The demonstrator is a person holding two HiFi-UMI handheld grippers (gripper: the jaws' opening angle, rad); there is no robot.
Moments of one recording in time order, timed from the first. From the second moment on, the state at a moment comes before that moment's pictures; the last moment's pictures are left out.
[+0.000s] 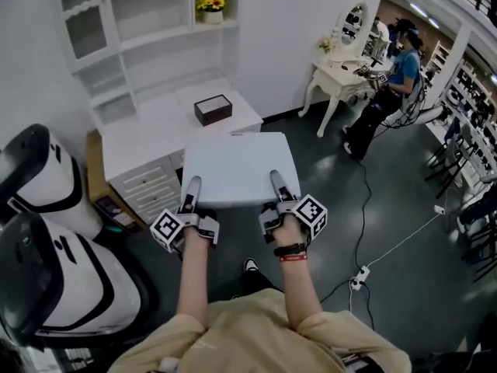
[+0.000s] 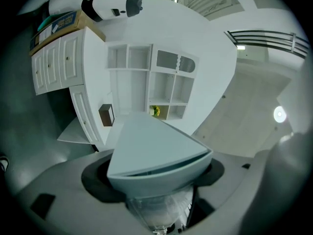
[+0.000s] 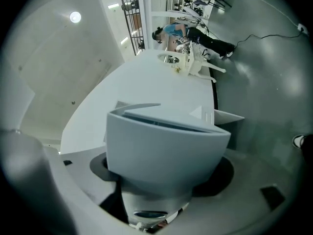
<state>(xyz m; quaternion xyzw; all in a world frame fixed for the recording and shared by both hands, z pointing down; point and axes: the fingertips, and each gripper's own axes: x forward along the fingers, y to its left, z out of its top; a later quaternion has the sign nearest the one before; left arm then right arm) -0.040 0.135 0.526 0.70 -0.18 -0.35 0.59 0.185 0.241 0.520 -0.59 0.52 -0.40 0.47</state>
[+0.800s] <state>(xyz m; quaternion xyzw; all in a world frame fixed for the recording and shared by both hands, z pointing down) -0.043 0.025 0.517 0.68 -0.27 -0.41 0.54 0.202 0.073 0.514 -0.51 0.59 -0.46 0.43</state>
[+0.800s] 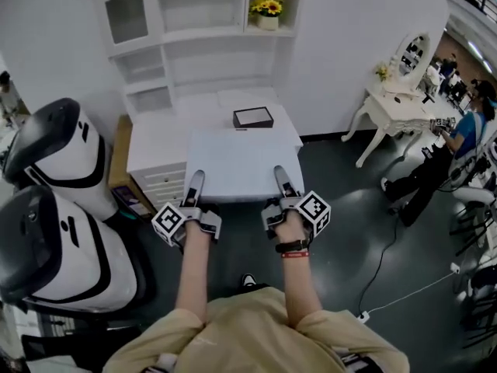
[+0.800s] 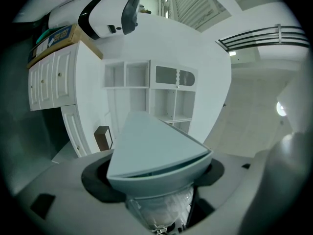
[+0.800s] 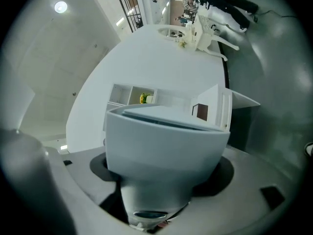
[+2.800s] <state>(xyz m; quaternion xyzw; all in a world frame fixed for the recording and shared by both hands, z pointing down) -0.072 -0.251 0.529 0.63 -0.36 -0.45 0.52 0.176 -0.258 0.535 -0.45 0.61 -0.53 0.38</state>
